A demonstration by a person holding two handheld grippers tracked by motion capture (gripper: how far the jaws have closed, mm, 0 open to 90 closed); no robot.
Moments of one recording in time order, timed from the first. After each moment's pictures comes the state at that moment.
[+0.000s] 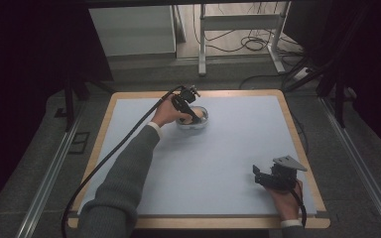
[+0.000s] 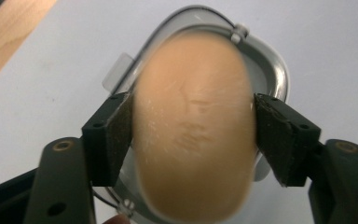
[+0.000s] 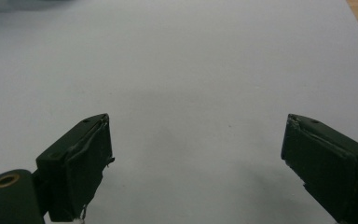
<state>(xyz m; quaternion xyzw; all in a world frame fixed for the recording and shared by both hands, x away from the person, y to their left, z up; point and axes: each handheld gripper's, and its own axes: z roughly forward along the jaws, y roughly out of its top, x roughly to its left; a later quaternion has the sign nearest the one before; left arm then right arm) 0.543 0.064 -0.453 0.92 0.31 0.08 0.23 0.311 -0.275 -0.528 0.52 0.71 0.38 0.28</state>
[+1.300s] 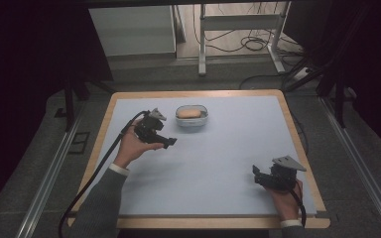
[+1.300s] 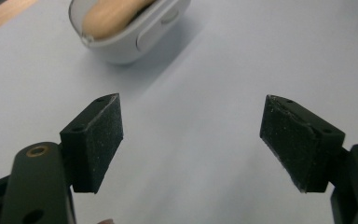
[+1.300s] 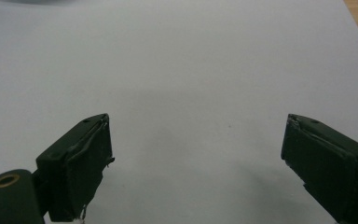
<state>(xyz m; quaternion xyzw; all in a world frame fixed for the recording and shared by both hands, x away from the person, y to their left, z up) 0.398 0.153 -0.446 0.87 0.35 0.12 0.33 0.311 -0.274 -0.528 0.52 0.72 0.37 0.29</state>
